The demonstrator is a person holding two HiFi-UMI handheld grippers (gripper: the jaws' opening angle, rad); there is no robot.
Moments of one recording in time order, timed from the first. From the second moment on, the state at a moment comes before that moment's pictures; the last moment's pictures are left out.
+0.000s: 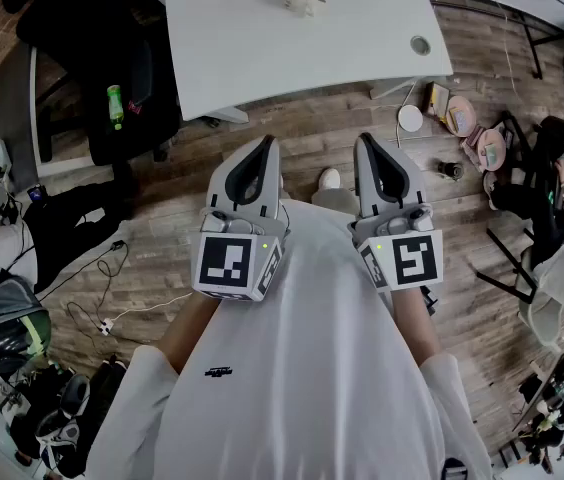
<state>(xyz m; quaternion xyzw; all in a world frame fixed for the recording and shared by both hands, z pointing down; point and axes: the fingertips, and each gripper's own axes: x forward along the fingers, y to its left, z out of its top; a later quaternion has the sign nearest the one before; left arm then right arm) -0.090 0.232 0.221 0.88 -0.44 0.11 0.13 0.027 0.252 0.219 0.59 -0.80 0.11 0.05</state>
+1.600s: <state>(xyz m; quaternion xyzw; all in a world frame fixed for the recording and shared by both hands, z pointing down) -0.032 0.197 0.251 0.83 -0.52 0.14 0.16 0.101 0.205 0.241 0.56 -0.83 0.08 0.07</state>
